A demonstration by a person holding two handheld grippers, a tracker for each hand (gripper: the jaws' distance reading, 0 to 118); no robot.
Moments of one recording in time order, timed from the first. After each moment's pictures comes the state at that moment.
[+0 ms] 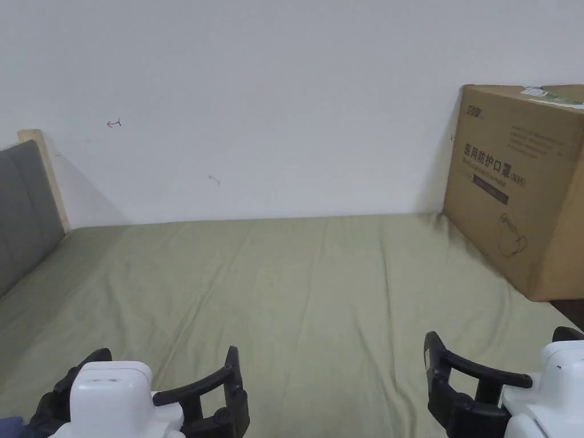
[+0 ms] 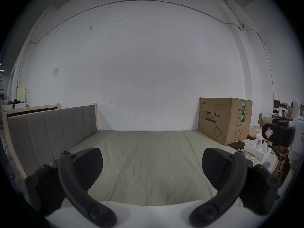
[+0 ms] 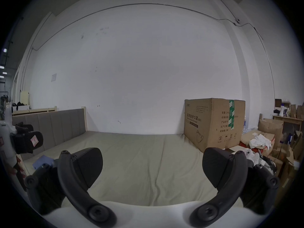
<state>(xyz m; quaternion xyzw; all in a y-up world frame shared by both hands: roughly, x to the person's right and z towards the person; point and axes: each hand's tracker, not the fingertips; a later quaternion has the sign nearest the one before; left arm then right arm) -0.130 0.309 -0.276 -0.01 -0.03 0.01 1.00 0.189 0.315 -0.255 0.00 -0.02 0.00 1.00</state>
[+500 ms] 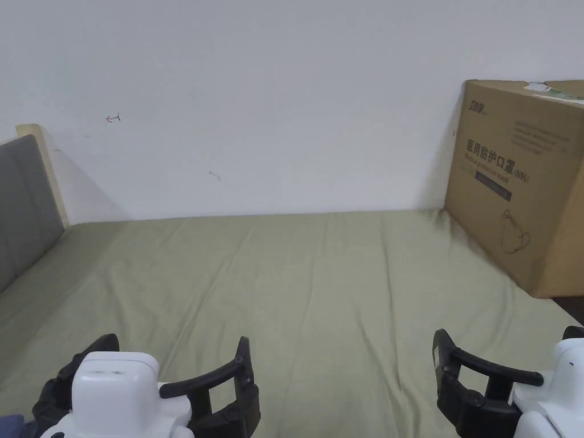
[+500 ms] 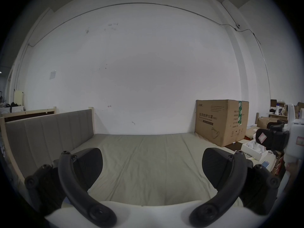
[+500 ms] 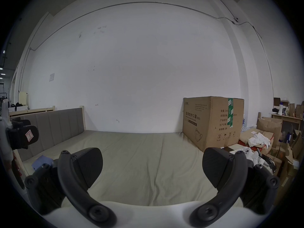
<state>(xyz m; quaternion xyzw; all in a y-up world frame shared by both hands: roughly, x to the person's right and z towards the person) -0.130 0.310 -0.273 0.00 -0.05 0.01 1.00 0.186 0.312 -0.260 -0.01 -0.03 0.00 1.00</state>
